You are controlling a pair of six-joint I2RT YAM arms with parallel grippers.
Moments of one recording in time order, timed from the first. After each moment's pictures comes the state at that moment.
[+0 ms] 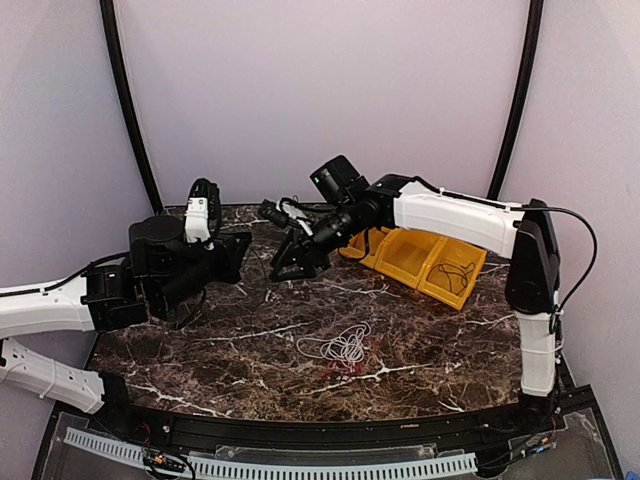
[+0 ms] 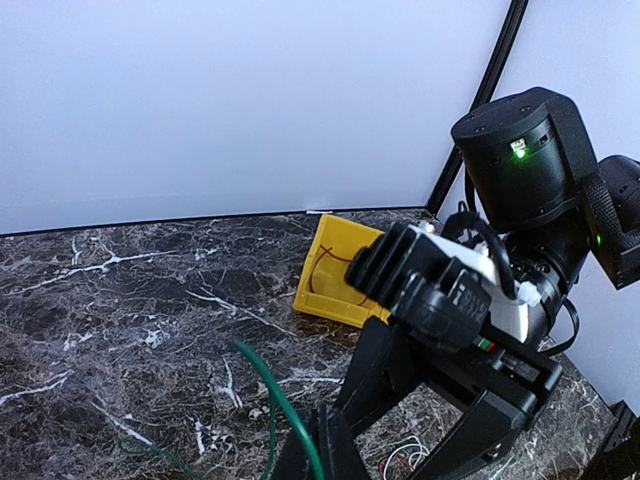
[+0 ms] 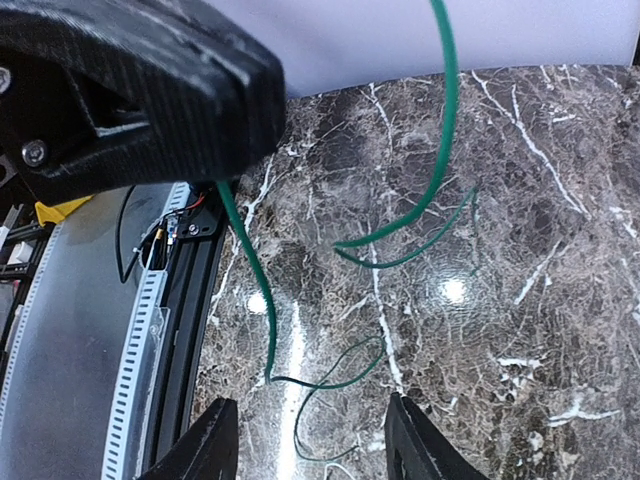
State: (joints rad) left arm -1.02 1.05 0.80 0.03 -0.52 -0.41; right arm 0.88 2.07 1.90 -0.66 -0.81 -0.32
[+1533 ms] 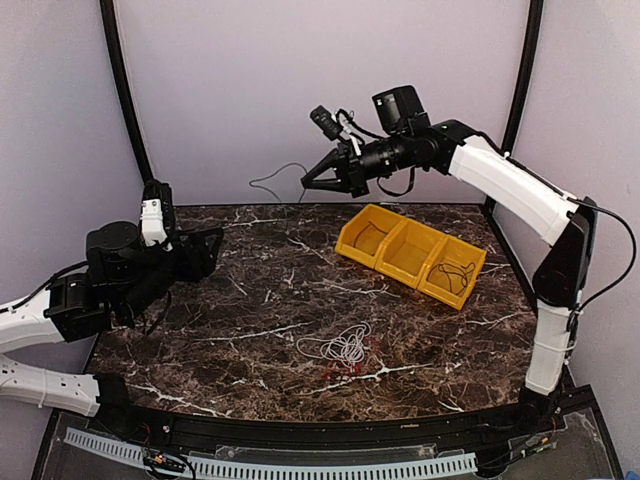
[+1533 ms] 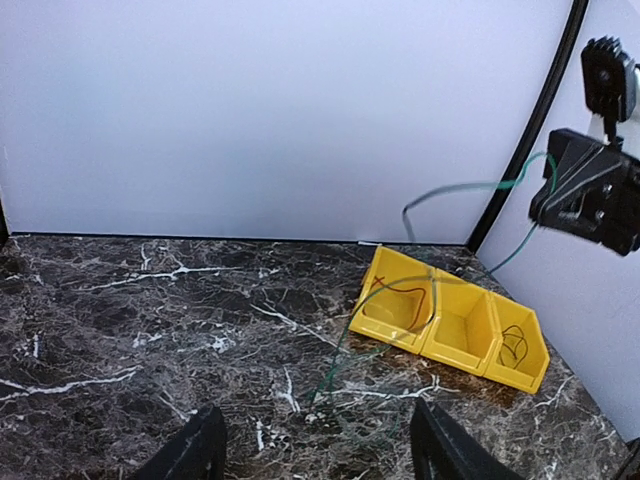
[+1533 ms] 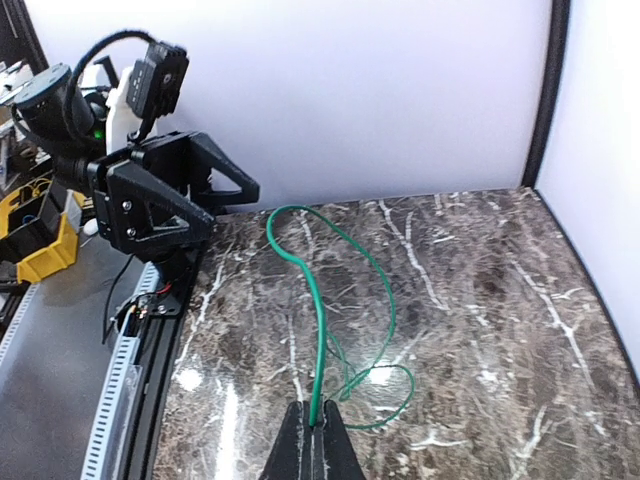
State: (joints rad) left arm -1.02 0.82 0.74 -0.10 -0.64 -0.42; right arm 0.73 1.95 2.08 -0.67 -0.88 -0.30
